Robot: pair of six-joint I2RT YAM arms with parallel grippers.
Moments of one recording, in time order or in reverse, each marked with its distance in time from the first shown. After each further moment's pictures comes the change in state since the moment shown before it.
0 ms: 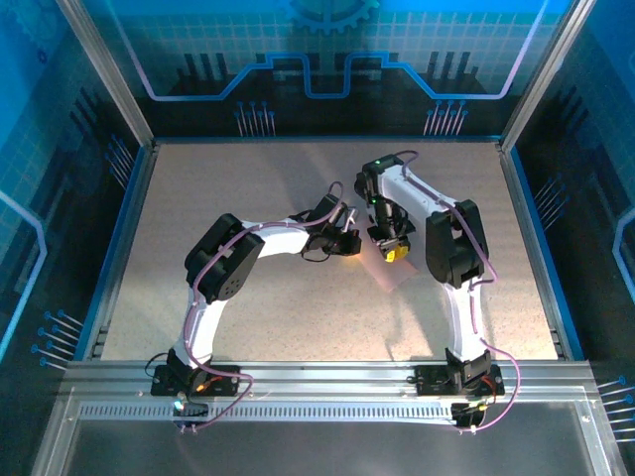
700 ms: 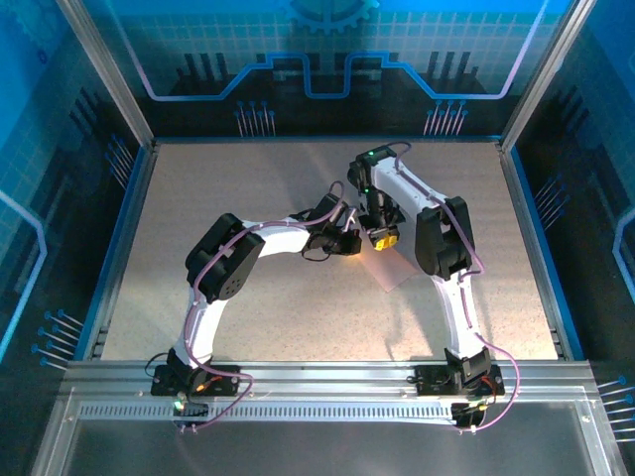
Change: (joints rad) left arm 0.000 0.005 0.015 -0.021 0.000 0.004; right arm 0.000 0.126 0.211 -0.013 -0.036 0.001
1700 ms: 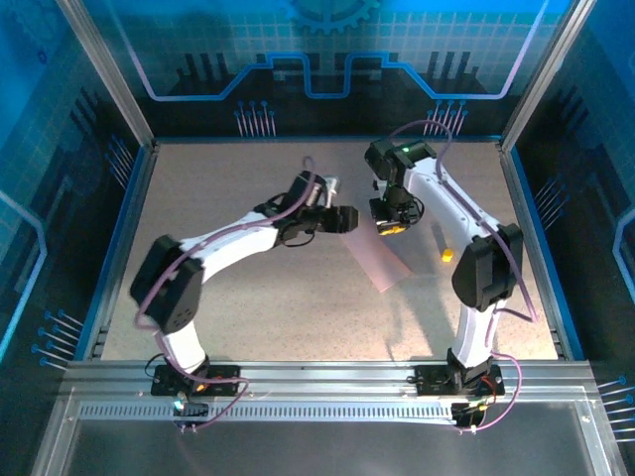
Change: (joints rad) left arm 0.049 -0.459 -0.124 -0.078 -0.158 -0.021; right arm 0.000 -0.439 -0.226 0.186 -0.025 0.115
